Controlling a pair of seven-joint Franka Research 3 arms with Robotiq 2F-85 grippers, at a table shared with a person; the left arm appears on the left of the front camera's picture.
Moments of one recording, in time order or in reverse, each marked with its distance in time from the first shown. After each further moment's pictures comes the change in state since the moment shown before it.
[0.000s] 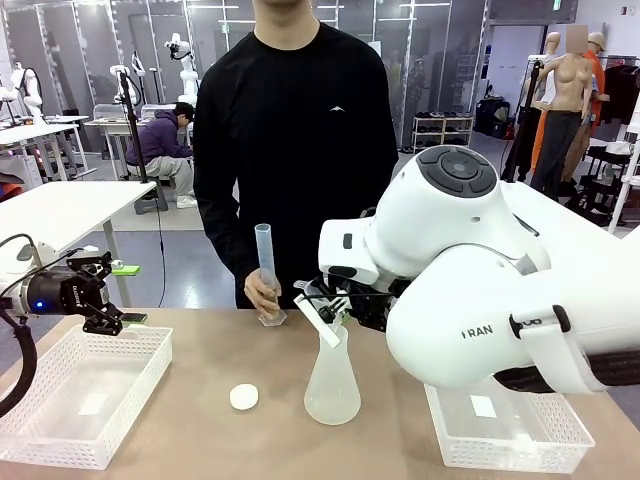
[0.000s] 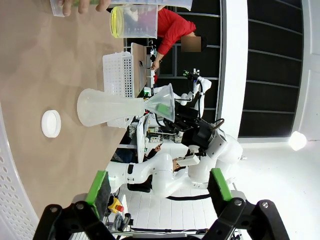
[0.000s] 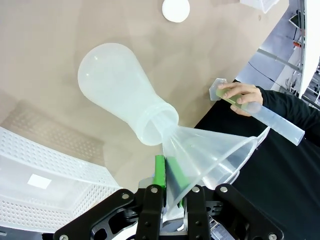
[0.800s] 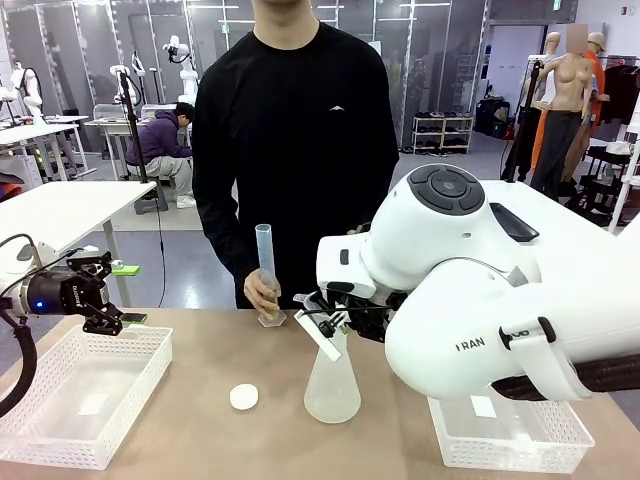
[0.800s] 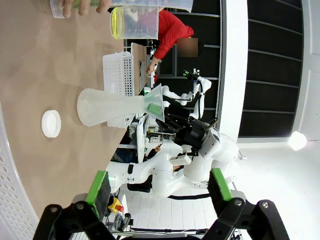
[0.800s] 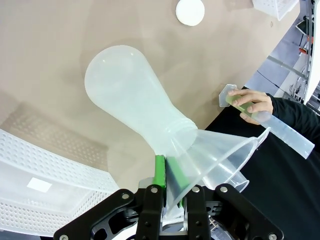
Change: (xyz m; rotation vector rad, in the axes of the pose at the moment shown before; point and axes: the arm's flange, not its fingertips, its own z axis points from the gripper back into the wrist) left arm 0.000 0.000 0.000 0.000 0.000 0.000; right arm 0.003 0.007 -0.017 0.023 -0.002 0.031
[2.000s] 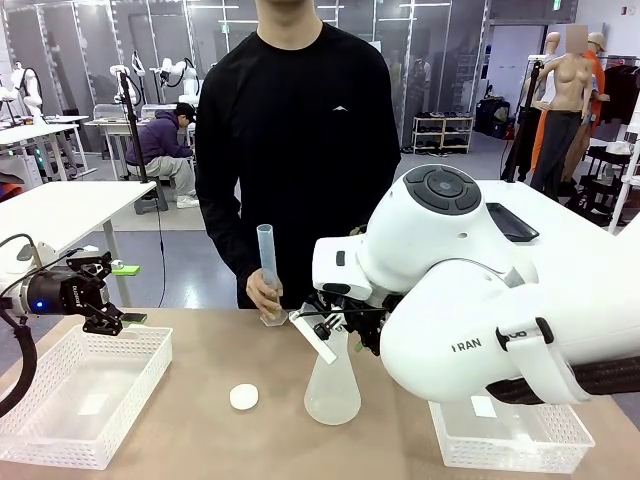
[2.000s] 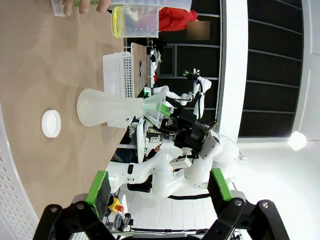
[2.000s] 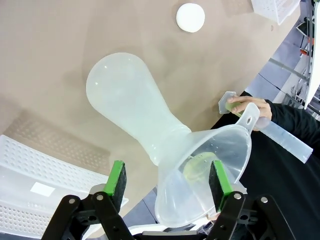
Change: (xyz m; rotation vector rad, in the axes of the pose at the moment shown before) left arm 0.000 0.000 0.000 0.000 0.000 0.000; right arm 0.007 0.000 0.002 0.007 -0.015 -0.009
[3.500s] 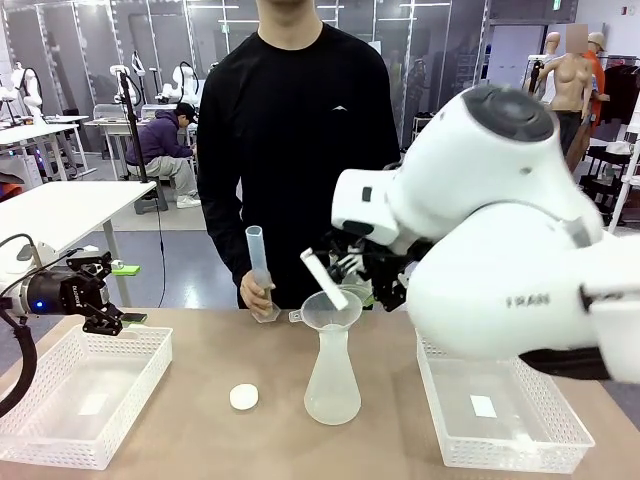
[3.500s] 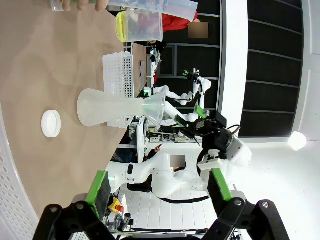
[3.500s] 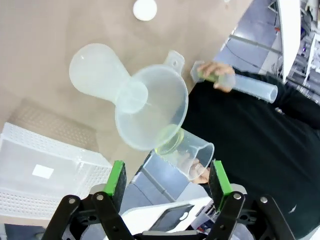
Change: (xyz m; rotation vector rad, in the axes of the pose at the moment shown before) left arm 0.000 0.000 0.000 0.000 0.000 0.000; right arm -0.024 -0.017 0.091 -0.110 0.018 -0.126
